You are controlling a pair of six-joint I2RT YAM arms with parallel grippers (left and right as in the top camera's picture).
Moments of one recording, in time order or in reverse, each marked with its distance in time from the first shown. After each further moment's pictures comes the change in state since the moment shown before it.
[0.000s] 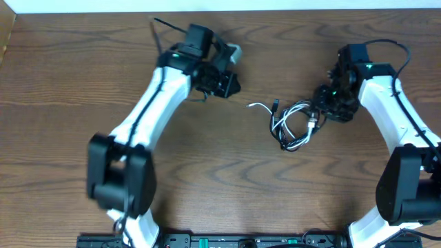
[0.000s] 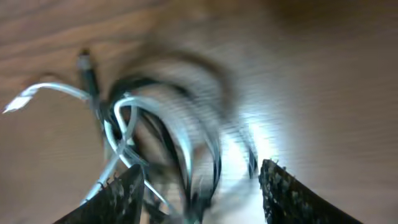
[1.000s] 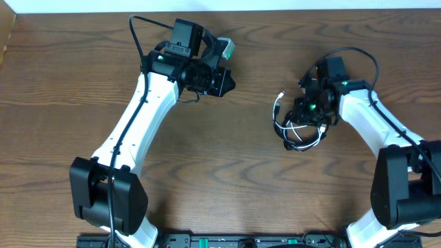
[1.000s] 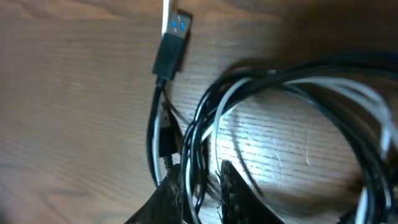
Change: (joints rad) left arm 0.019 -0.121 0.000 -0.076 -0.022 -0.052; right arm 0.111 -0.010 -0.190 0.268 -0.155 -0.215
